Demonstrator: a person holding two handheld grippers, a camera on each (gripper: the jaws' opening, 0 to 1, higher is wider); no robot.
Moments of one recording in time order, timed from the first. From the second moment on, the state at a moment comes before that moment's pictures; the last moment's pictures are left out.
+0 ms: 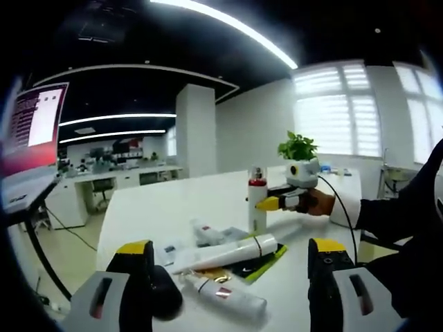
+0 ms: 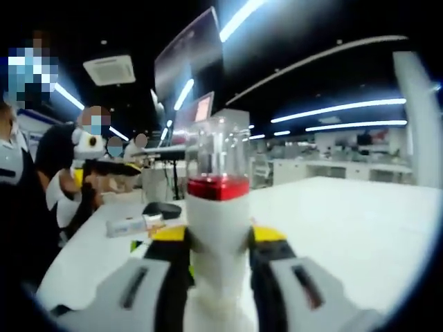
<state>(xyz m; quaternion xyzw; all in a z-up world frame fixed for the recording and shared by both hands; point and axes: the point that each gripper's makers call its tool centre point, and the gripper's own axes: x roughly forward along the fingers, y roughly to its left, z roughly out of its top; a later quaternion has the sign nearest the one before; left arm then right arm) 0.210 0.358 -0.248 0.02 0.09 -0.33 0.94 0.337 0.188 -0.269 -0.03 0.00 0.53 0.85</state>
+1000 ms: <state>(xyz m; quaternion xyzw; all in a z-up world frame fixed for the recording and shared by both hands) 0.209 0.362 -0.243 0.02 0.08 -0.32 0.94 0.345 0.147 -0.254 0.01 -0.01 0.49 0.87</state>
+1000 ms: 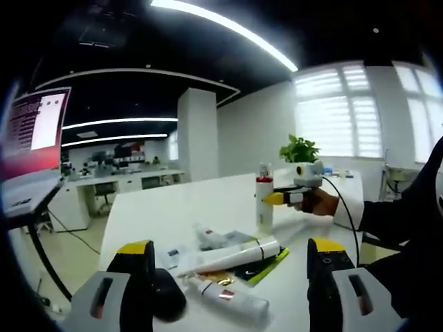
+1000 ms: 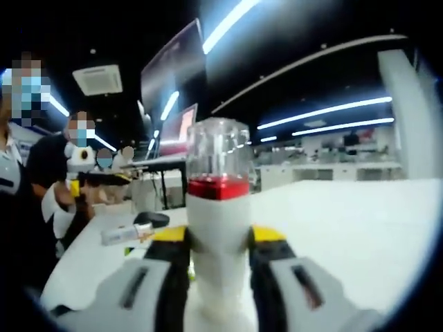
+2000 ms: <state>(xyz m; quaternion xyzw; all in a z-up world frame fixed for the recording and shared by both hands) 0.212 0.381 -0.251 0.00 0.10 -0.30 0.95 0.347 0.102 -0.257 0.00 0.00 0.45 0.89</state>
